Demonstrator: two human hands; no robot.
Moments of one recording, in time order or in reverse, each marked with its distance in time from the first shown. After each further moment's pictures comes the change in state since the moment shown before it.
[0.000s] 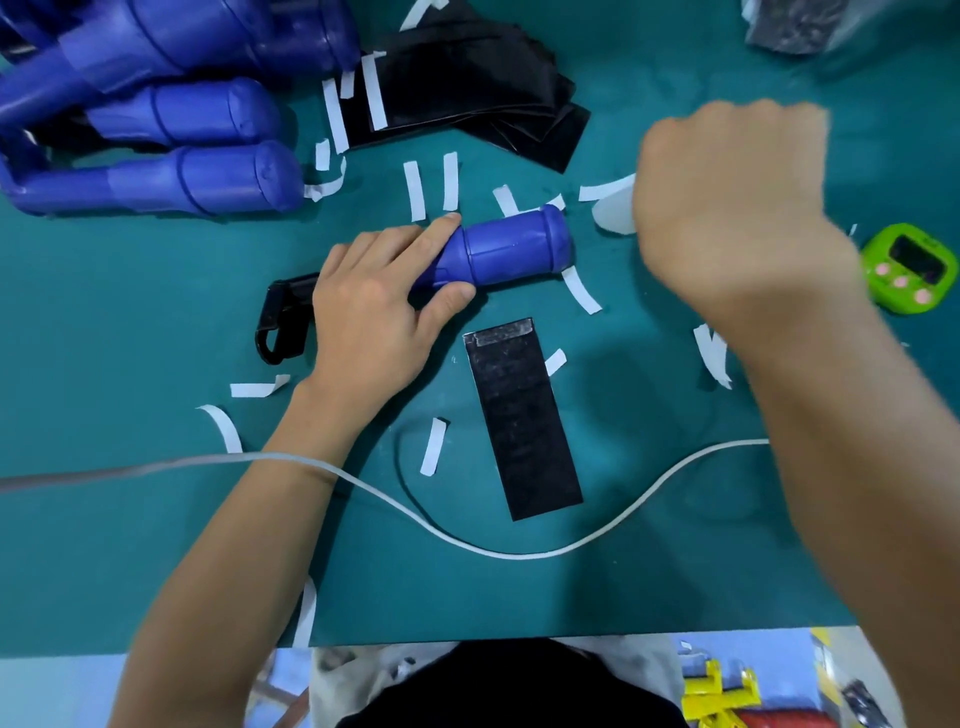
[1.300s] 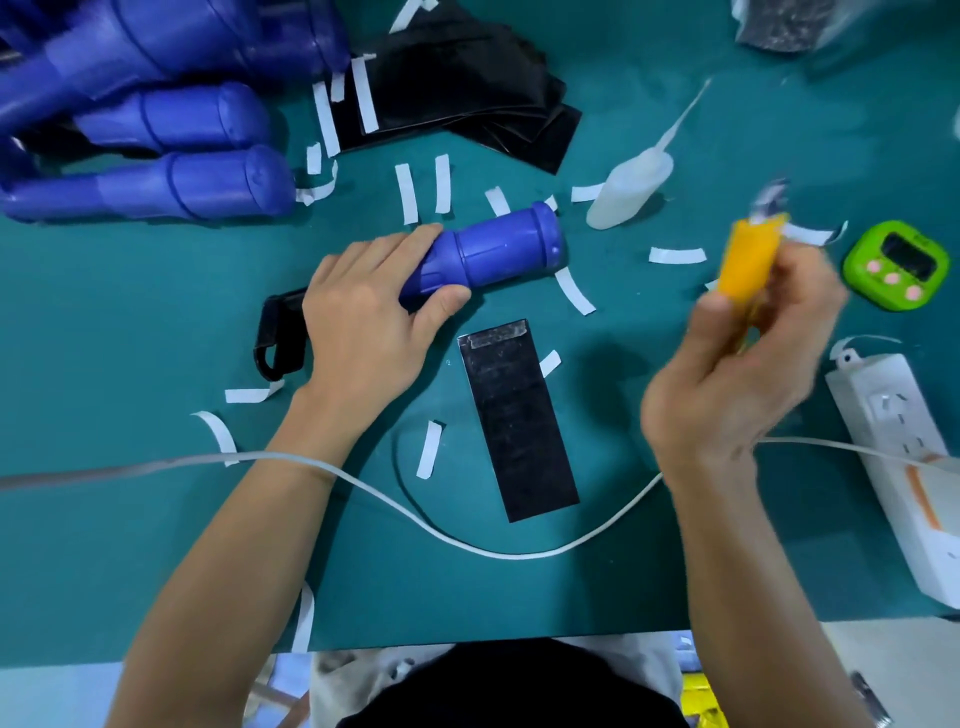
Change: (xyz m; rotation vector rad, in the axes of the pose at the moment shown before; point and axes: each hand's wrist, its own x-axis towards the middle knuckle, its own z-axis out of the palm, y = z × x) left_hand -0.001 0.005 -0.002 0.003 0.011 -0.050; right_hand -0.092 -0.004 0.115 1.010 0.907 0.283
